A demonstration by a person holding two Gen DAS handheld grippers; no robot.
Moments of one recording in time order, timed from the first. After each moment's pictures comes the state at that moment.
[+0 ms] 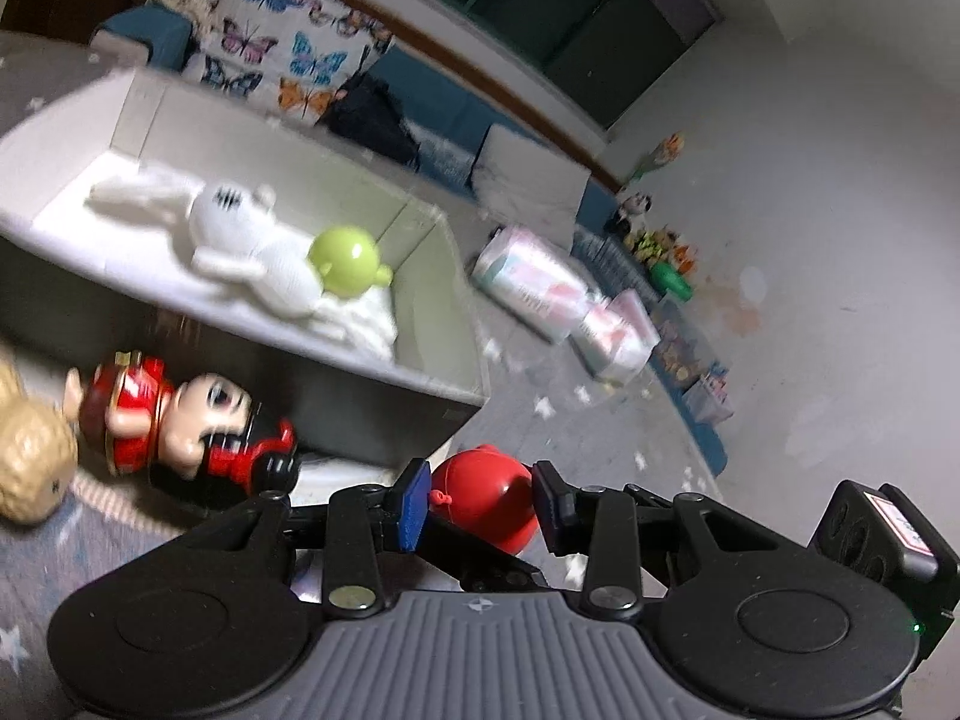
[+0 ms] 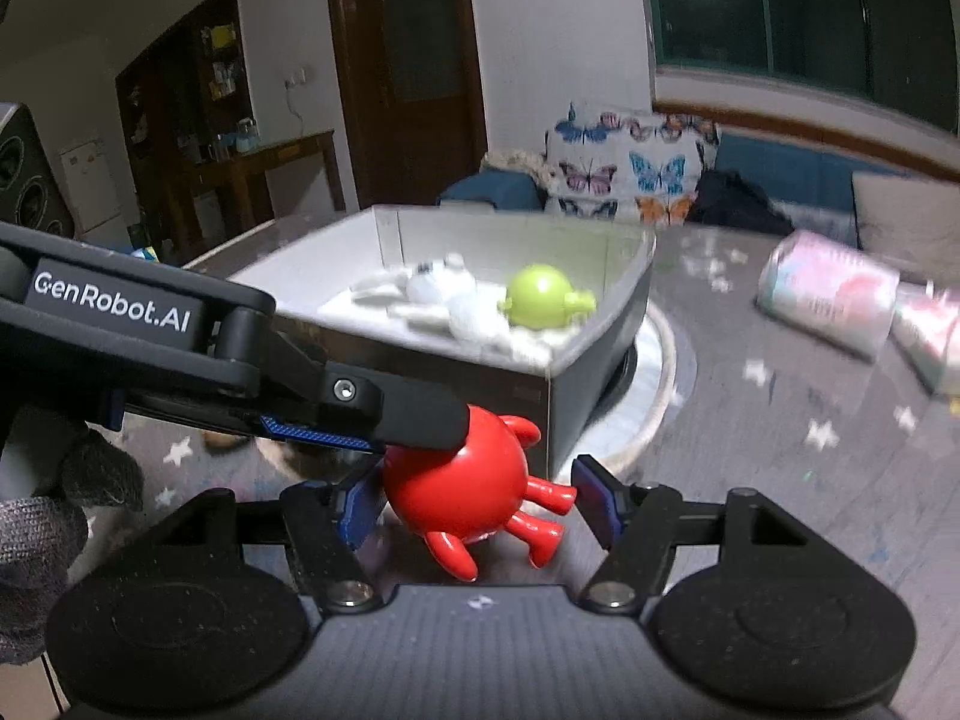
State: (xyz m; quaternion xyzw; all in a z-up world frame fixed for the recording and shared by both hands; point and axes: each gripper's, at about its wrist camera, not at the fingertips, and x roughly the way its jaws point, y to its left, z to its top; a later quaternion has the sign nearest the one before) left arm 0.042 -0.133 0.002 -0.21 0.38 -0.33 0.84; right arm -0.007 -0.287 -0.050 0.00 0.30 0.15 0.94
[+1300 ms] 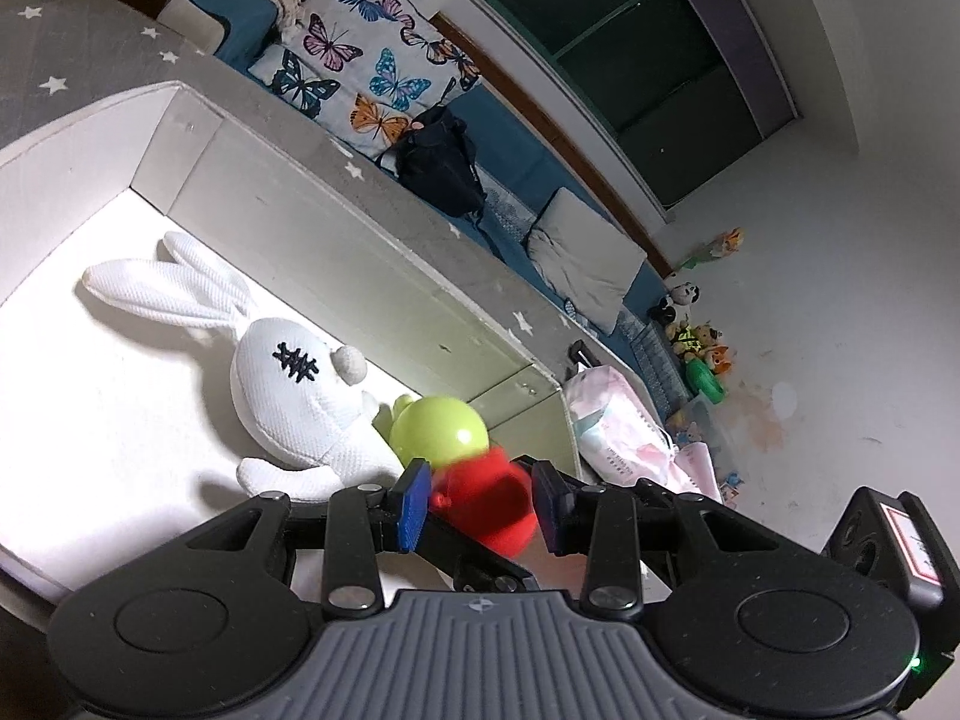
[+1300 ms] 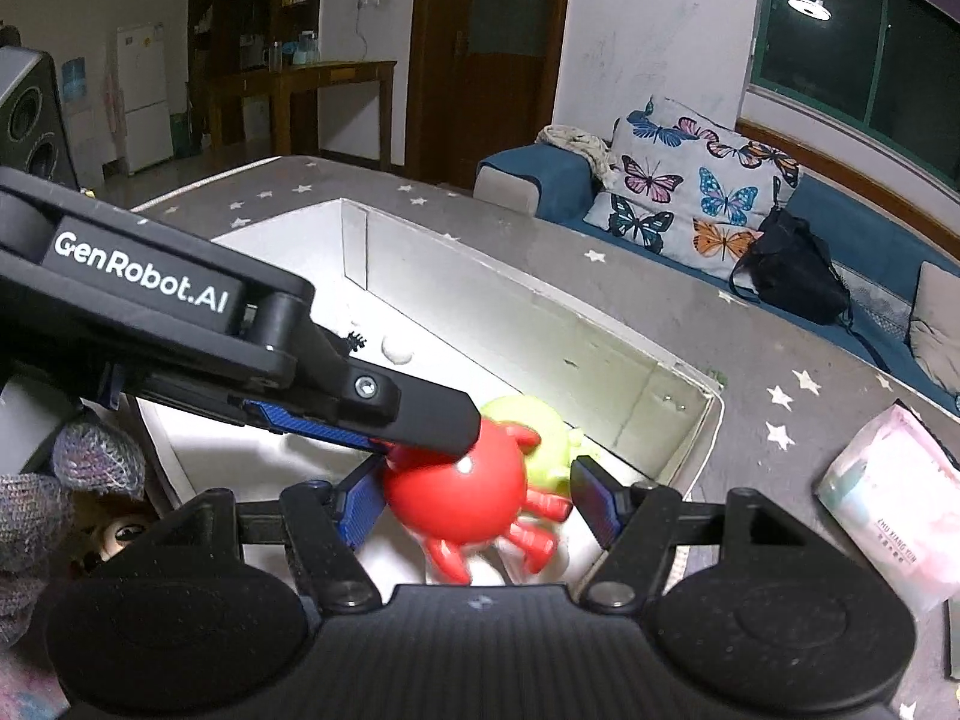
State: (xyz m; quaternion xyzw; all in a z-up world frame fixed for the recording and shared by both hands) left arm 0.178 -0.113 -0.028 -0.30 0.39 -0.27 0.83; right arm 0.141 -0.251 -0.056 -0.12 0.34 0.20 0.91
